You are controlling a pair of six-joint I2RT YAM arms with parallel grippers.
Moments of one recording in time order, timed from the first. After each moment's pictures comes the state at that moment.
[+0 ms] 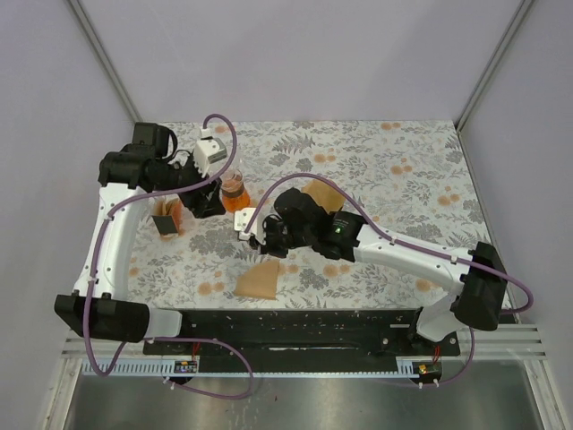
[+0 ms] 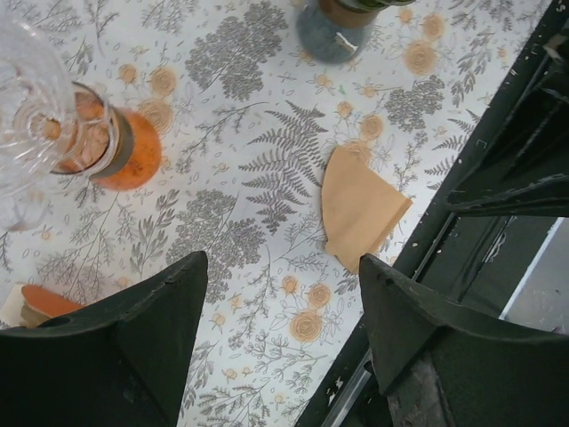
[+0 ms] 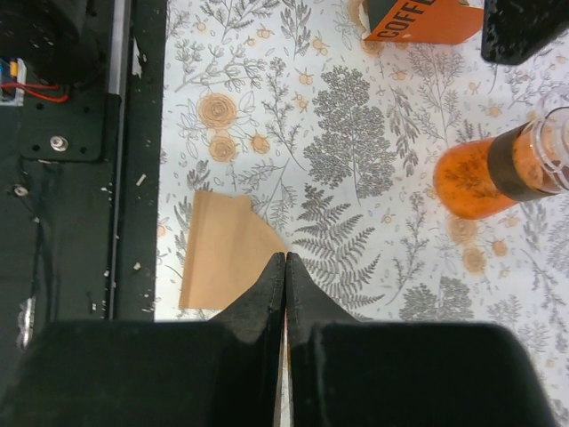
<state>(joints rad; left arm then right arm) -0.07 1.34 1.59 -1.29 0.70 0.67 1.09 1.52 1.30 -0.32 -0.30 -0.39</state>
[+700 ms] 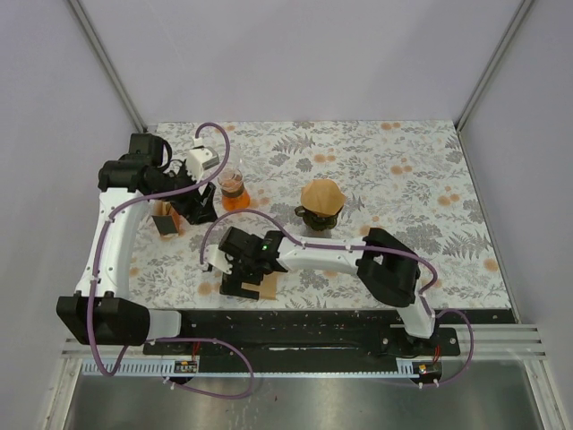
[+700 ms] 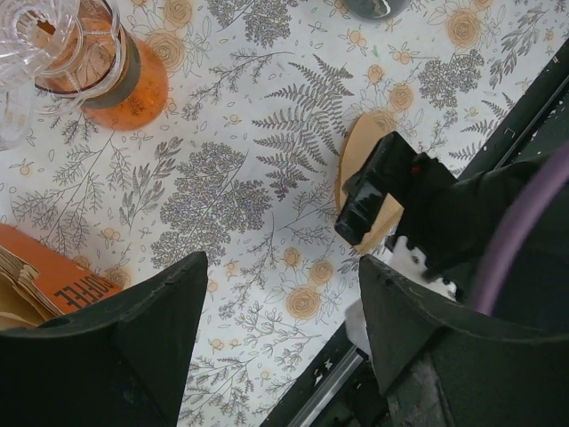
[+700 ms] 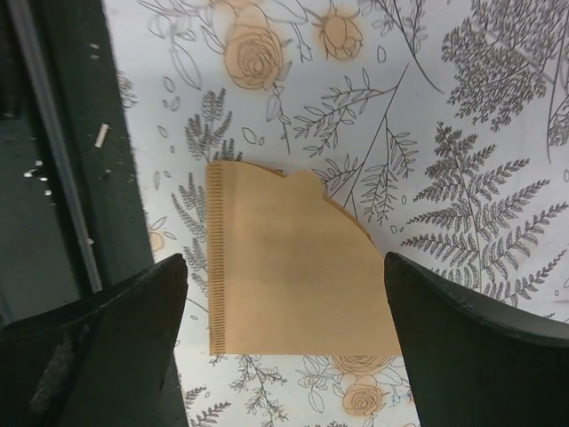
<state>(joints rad) -0.02 1.32 1.47 -1.26 0.65 0.65 1.22 2.01 1.52 -0.49 -0.11 -0.30</state>
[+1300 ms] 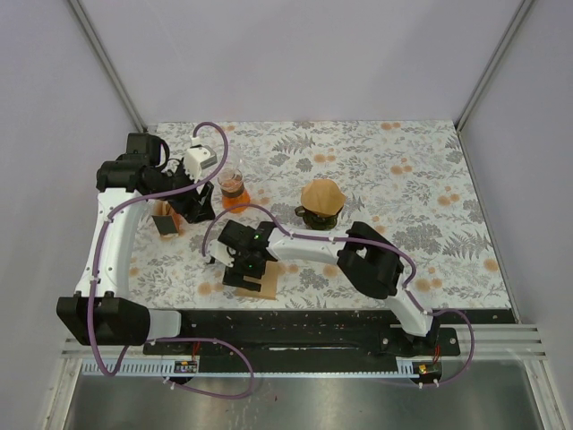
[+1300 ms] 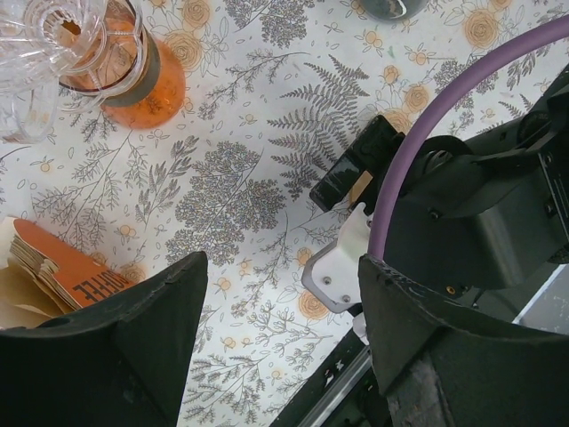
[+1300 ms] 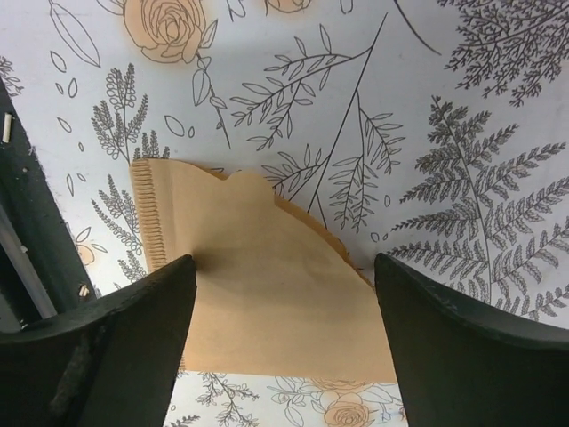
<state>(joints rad) 0.00 1.31 1.46 -1.25 0.63 0.66 1.16 2.19 1.68 -0.65 -0.13 -0.29</state>
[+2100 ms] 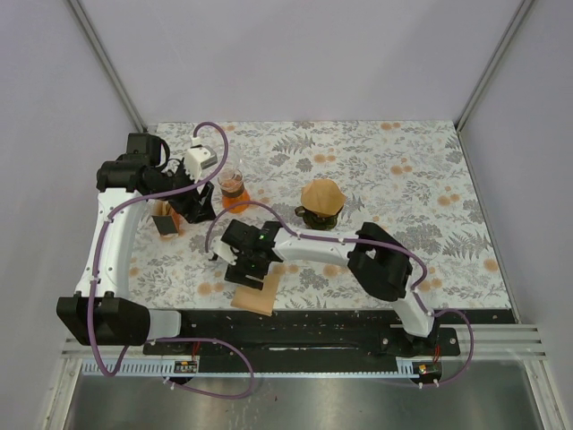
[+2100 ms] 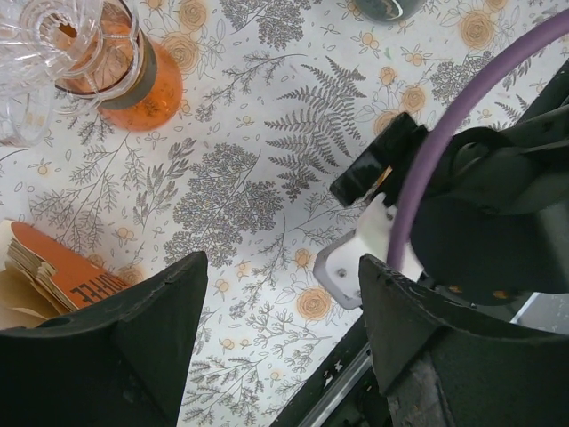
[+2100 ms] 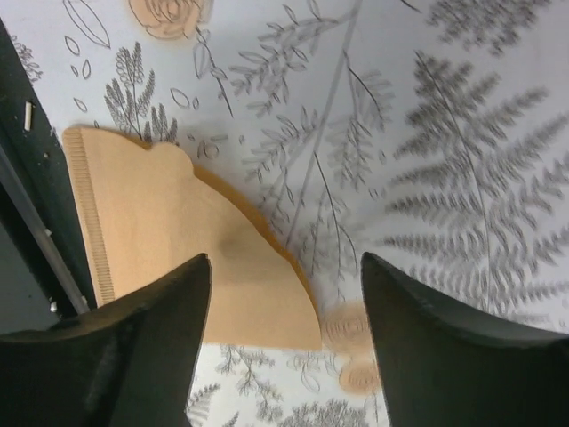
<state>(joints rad) 0.00 1.31 1.46 -1.24 0.64 0.67 1.16 2.16 1.67 -0.67 -0.12 -0.23</state>
